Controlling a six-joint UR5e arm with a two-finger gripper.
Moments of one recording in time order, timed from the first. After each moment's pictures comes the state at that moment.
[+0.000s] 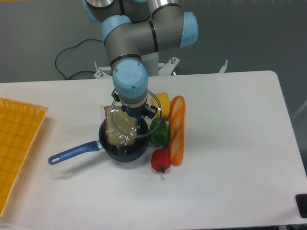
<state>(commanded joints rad) 2.31 -1.84 -1.57 -1.60 1.61 0.73</state>
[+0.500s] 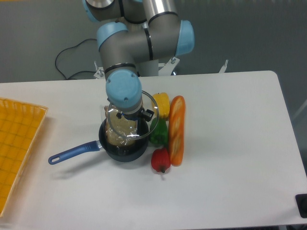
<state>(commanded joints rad) 2.26 -1.91 -1.51 -1.62 1.64 0.64</state>
